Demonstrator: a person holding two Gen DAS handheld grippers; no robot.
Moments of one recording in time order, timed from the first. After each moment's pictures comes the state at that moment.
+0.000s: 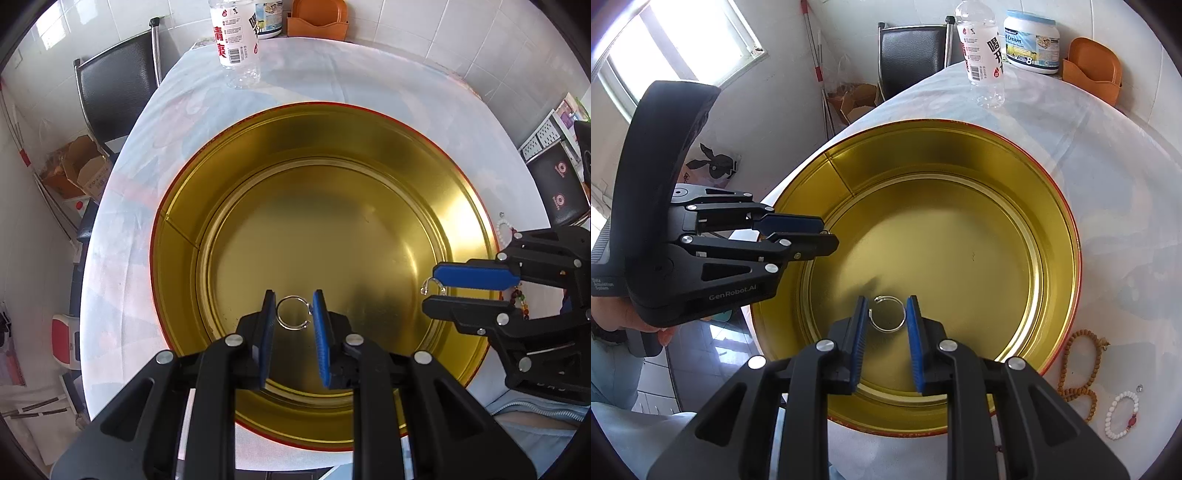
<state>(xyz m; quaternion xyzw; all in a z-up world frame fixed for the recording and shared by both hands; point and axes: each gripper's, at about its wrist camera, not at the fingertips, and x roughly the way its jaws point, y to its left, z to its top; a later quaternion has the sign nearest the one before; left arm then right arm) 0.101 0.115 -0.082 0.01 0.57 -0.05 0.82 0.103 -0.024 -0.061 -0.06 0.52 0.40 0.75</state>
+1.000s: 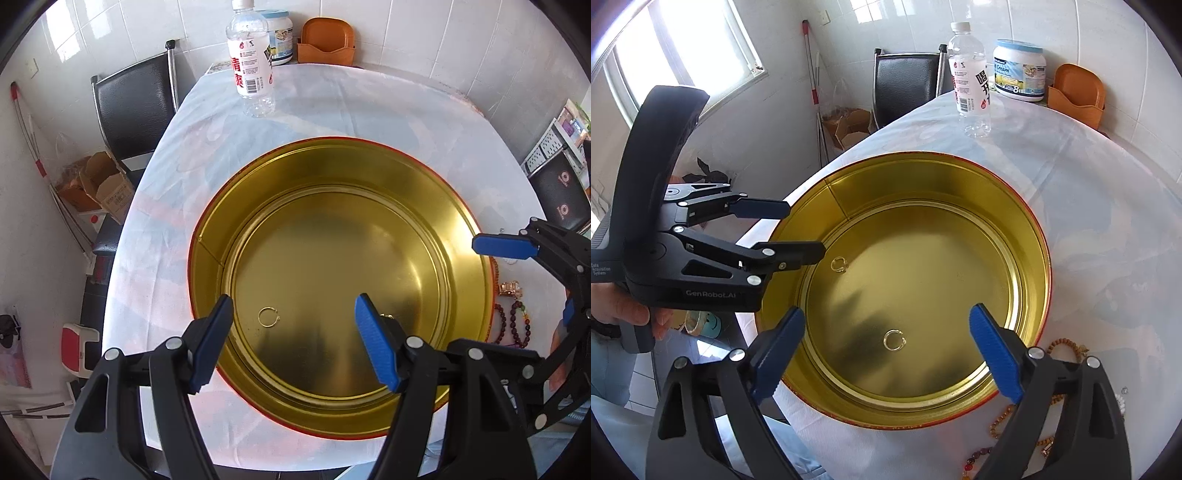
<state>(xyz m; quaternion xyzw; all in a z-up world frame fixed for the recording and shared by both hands) 0.093 0.122 -0.055 0.02 0.54 -0.04 0.84 0.097 -0.039 -0.044 -0.06 0.47 0.39 0.79</state>
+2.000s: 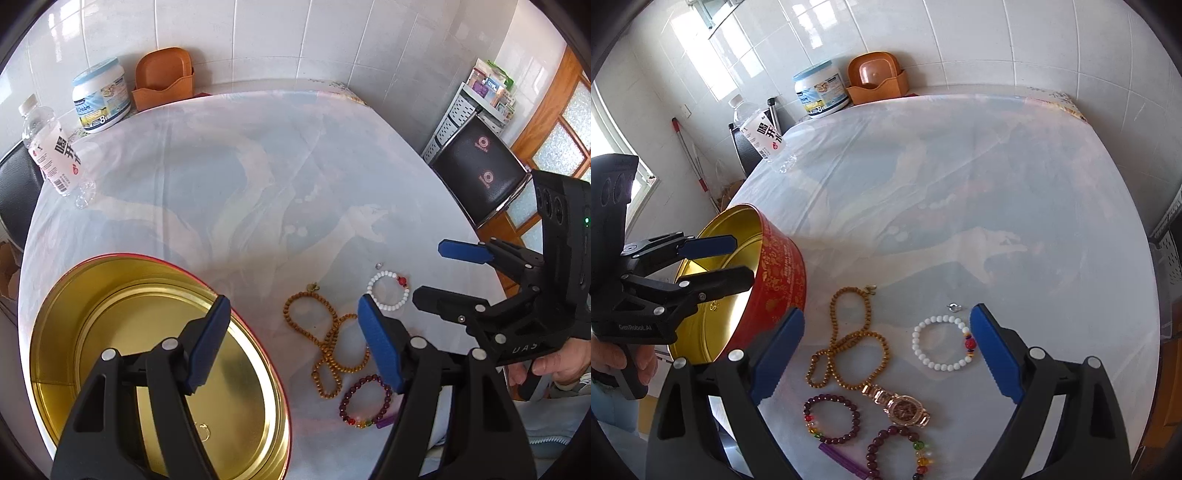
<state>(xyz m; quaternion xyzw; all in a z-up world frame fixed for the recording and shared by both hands) 0.159 -0.065 -0.050 0.05 0.51 -0.22 0.83 0.131 -0.261 -0.064 0.10 0.48 0.18 0.85</state>
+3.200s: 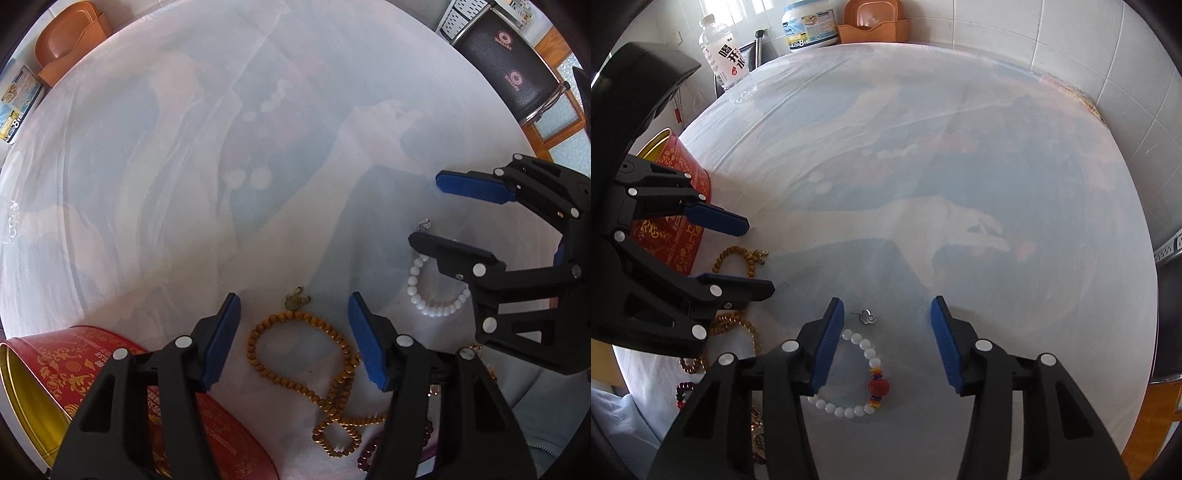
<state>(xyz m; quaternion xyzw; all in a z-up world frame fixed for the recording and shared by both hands) 0.220 -0.157 -0.164 0.18 0.64 -0.22 0.72 0.180 -0.269 -0.149 -0.04 0.53 0.18 0.83</state>
